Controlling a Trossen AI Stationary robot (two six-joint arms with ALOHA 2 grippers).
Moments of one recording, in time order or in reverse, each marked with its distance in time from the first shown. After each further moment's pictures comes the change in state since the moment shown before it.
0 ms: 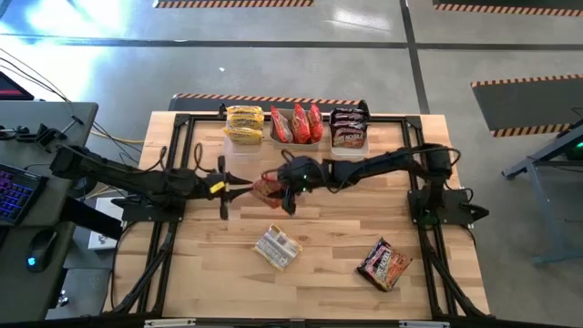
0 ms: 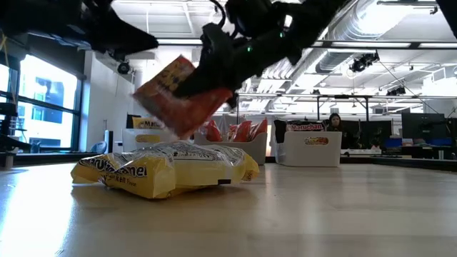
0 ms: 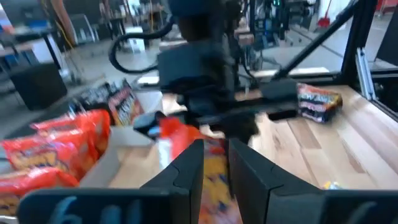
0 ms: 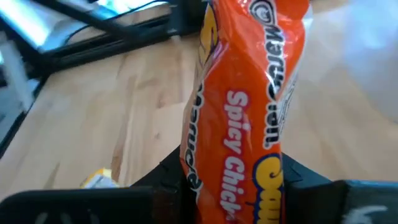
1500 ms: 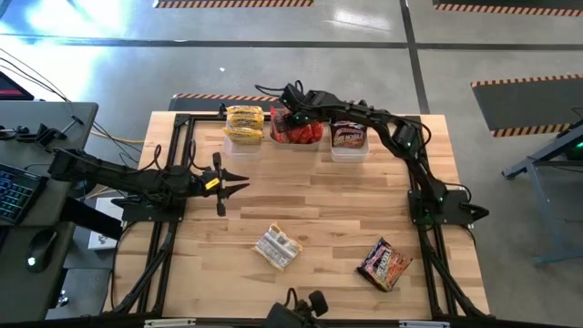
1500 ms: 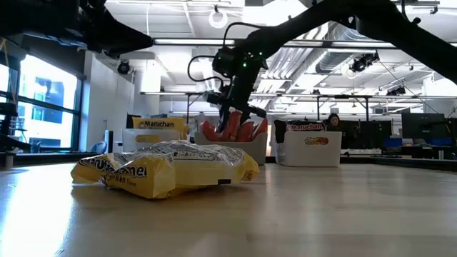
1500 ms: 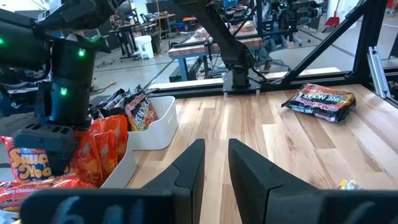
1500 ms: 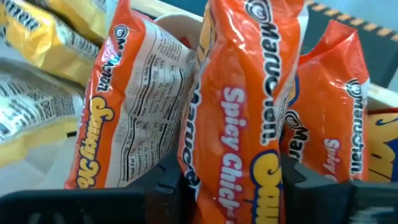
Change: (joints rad) left arm 0.025 -0.102 -0.023 -0.049 -0.005 0.055; right arm -0.447 0.370 0.837 -1.013 0.248 0.377
